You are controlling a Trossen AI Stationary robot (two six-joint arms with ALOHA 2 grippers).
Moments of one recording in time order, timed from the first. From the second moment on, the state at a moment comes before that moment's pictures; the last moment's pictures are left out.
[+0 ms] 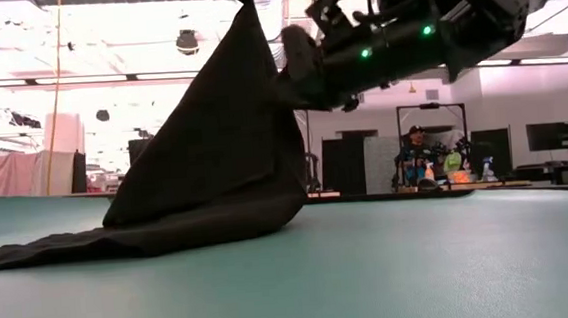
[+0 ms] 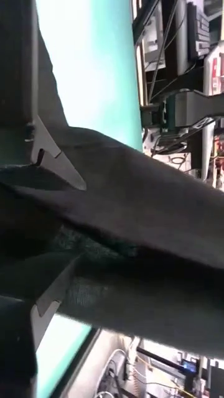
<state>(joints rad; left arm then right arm) -0.17 1.69 1.77 -1.00 -0.99 0.37 0.16 1.83 0.79 0.94 0.58 0.04</state>
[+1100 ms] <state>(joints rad) -0.12 1.69 1.77 -1.00 -0.93 0.45 0.22 1.53 0.80 0.58 0.74 0.01</state>
